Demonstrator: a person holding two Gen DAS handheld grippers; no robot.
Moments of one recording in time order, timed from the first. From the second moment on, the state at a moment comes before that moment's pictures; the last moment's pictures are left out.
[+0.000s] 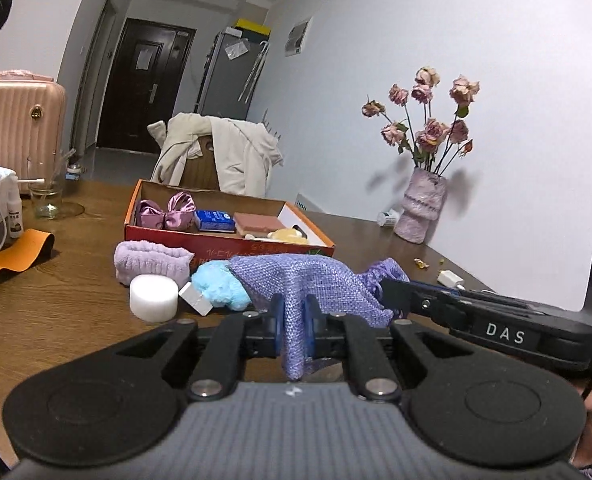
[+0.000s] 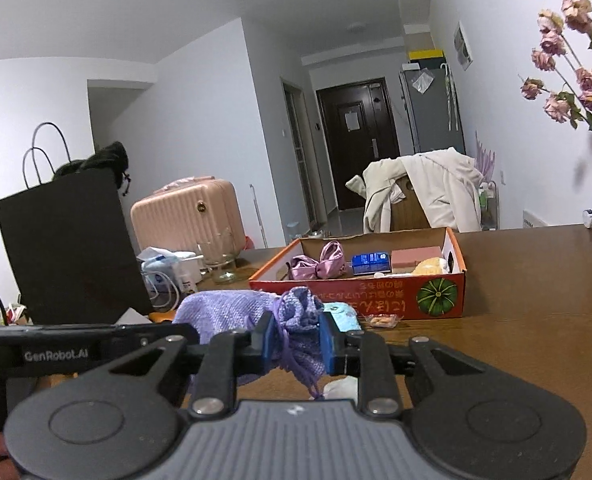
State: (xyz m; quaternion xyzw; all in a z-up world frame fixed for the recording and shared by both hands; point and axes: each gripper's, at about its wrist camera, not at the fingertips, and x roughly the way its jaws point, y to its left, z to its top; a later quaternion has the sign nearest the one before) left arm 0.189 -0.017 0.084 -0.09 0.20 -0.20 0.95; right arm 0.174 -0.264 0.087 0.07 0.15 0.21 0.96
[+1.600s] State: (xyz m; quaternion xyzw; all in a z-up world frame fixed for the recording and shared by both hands) left arm 0.498 0.025 0.061 0.02 0.31 -0.12 0.94; right arm 0.511 -0.180 0.059 0.01 0.35 0.24 0.91
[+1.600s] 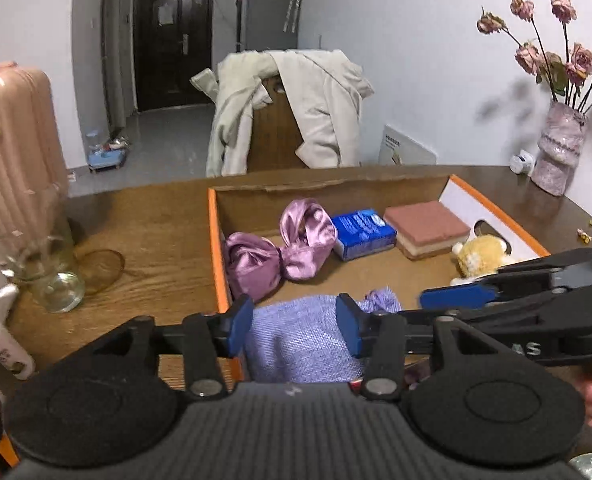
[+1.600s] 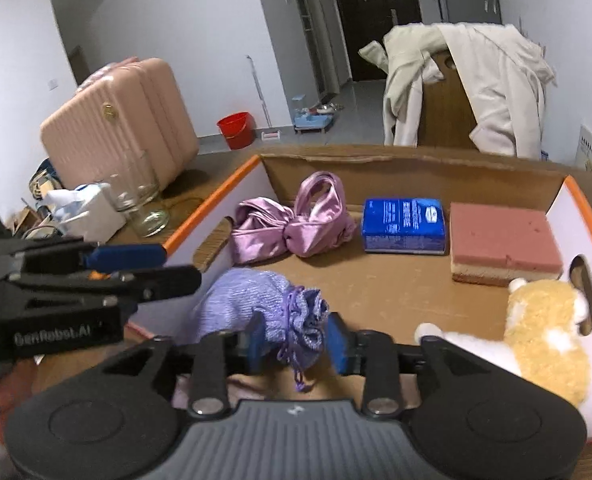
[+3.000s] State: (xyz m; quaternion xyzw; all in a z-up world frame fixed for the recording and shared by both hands) left arm 0.130 0.016 0.056 -0.04 0.19 -0.07 0.98; right arm 0.140 -0.284 0.056 0.03 0.18 0.14 0.97
